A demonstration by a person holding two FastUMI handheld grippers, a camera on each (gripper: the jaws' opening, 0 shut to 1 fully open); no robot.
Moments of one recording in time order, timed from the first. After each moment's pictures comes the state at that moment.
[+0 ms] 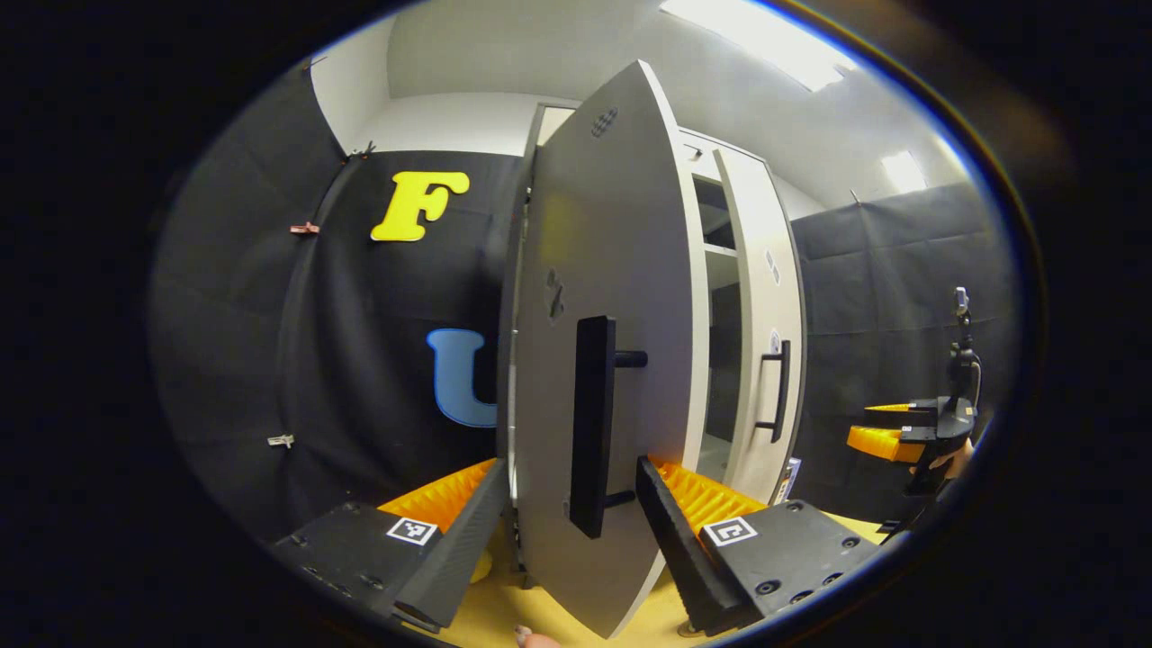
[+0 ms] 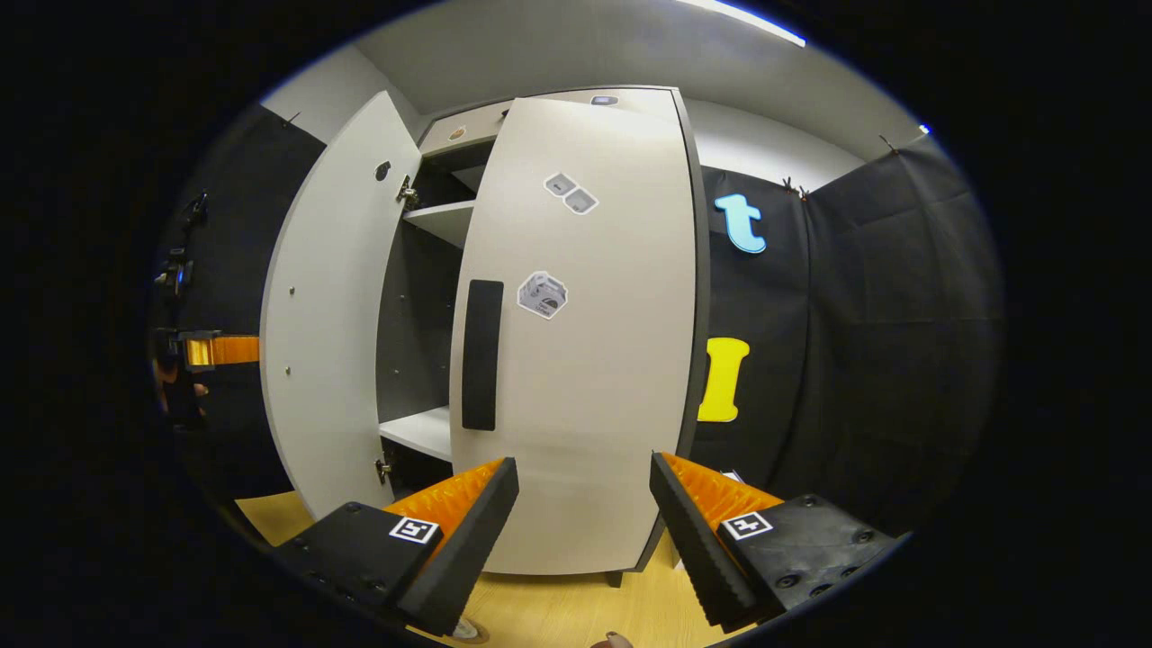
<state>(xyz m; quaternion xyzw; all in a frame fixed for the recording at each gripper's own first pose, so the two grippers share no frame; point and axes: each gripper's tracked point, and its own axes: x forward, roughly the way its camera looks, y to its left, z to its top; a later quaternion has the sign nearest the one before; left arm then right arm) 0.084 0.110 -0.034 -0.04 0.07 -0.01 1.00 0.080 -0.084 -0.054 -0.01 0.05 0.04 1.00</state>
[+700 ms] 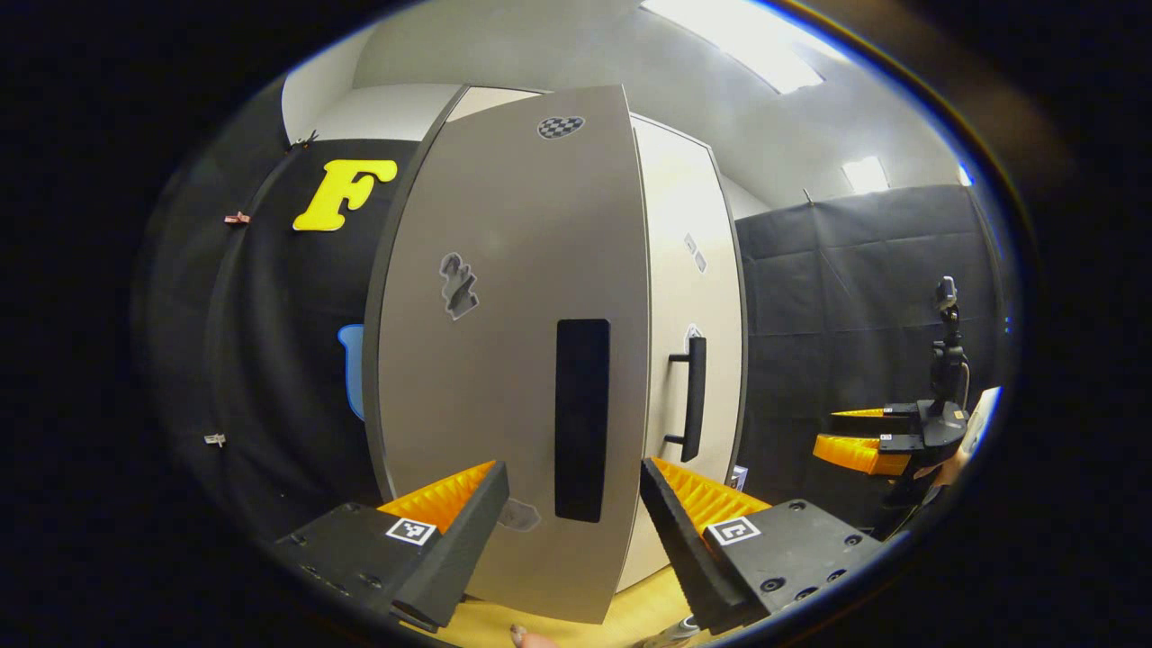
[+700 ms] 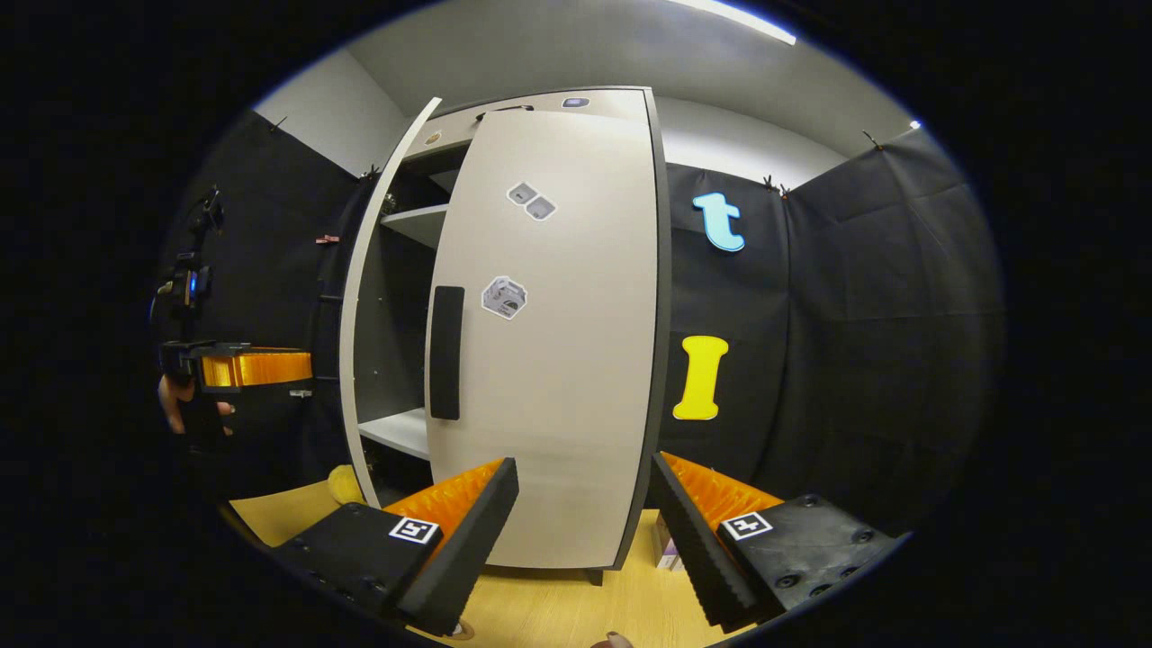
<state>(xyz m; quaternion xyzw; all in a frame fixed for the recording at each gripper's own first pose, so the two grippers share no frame) 0.127 0.023 -0.036 -0.06 0.06 -0.09 0.99 0.075 -0.112 -0.051 0.00 0.05 0.02 1.00</state>
